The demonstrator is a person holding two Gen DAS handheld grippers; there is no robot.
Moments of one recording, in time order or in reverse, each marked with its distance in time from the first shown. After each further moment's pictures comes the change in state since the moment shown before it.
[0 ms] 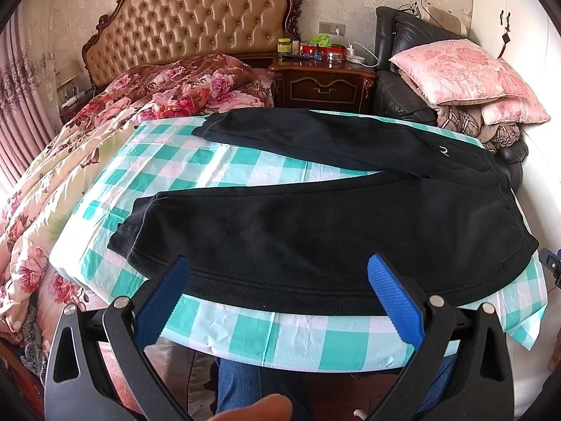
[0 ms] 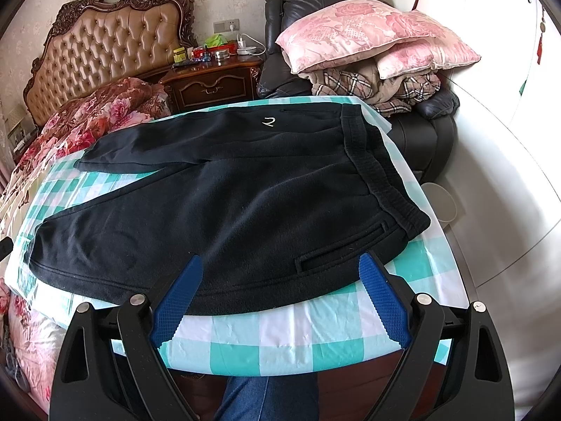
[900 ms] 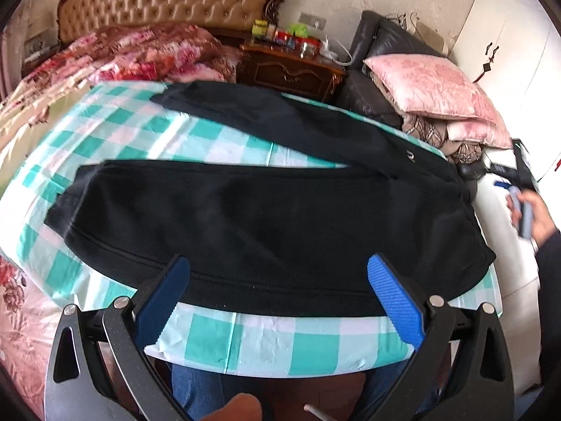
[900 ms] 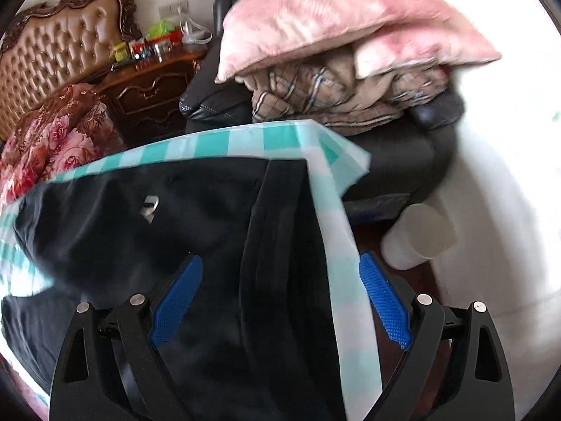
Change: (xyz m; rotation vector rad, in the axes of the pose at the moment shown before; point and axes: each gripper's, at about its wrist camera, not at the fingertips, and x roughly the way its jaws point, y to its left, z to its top) left arm 0.054 0.035 -0.012 -0.118 0.073 -0.289; right arm 0.202 -0.143 0.219 0.042 0.155 -0.045
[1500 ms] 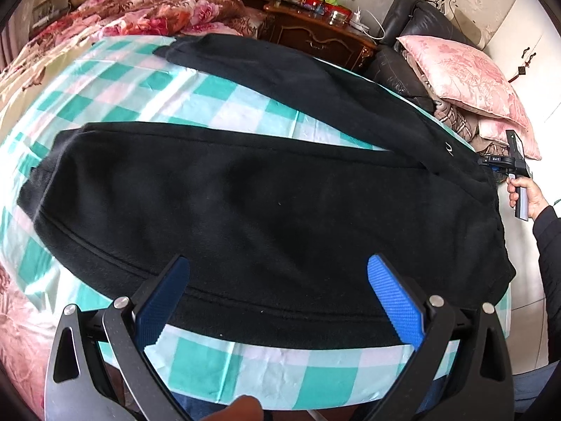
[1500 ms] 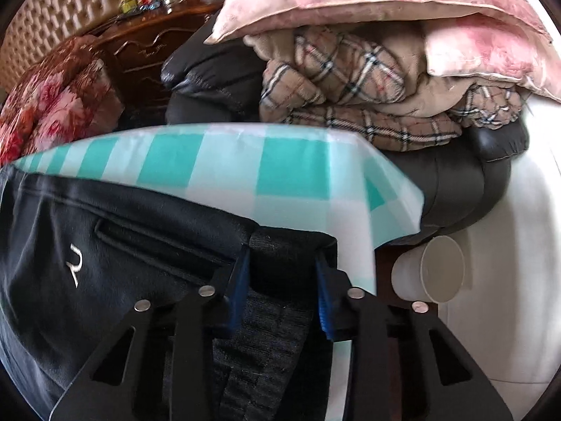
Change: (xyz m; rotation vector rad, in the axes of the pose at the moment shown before) left arm 0.083 0.020 0.021 -0.092 0.137 0.052; right arm 0.142 0.003 0.084 -0.169 0.103 0.018
